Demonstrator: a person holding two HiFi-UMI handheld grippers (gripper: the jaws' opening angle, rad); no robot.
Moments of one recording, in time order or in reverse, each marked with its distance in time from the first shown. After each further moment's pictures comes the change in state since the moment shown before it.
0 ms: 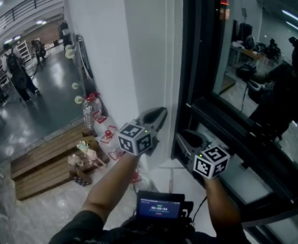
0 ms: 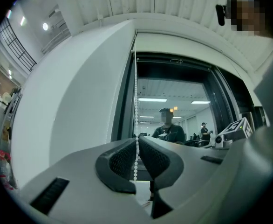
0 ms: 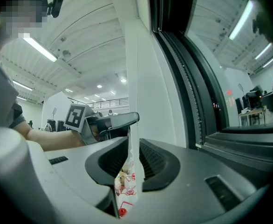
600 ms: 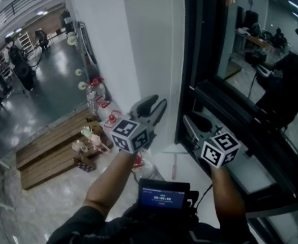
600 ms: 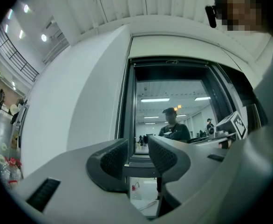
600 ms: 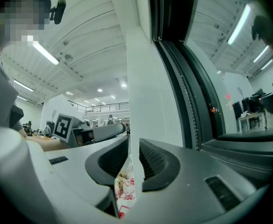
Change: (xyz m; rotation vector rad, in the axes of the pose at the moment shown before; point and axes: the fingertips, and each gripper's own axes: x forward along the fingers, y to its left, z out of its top) left arm -0.041 -0.019 0.010 0.058 -0.023 0.073; right arm -0.022 0.003 0.024 -0.008 -0.067 -0.004
